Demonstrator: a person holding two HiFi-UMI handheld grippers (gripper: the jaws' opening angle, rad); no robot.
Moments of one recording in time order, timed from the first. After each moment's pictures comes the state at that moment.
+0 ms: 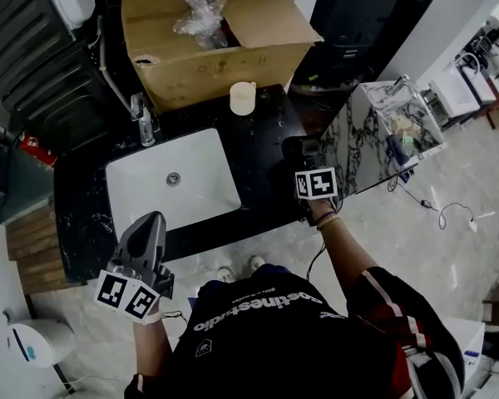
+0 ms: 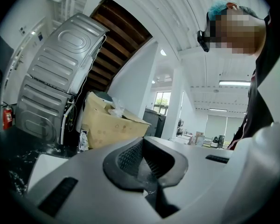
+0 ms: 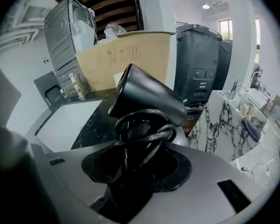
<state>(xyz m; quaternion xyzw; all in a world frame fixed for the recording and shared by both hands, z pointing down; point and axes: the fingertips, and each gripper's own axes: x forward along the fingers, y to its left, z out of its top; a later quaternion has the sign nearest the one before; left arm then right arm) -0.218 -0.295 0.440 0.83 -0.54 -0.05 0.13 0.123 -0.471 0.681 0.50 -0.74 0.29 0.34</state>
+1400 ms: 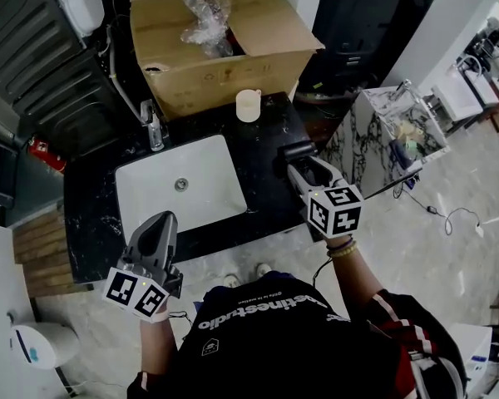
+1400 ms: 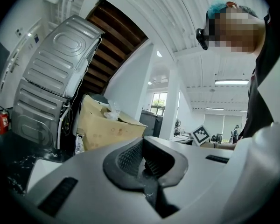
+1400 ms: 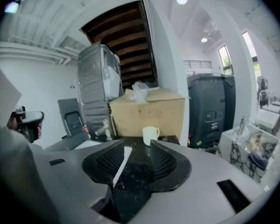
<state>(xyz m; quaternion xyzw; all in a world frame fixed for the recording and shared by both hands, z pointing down) -0.207 -0.290 0.428 0.84 -0.52 -0.05 0.11 0.060 -0.431 0.494 0.48 -0.86 0.14 0.15</state>
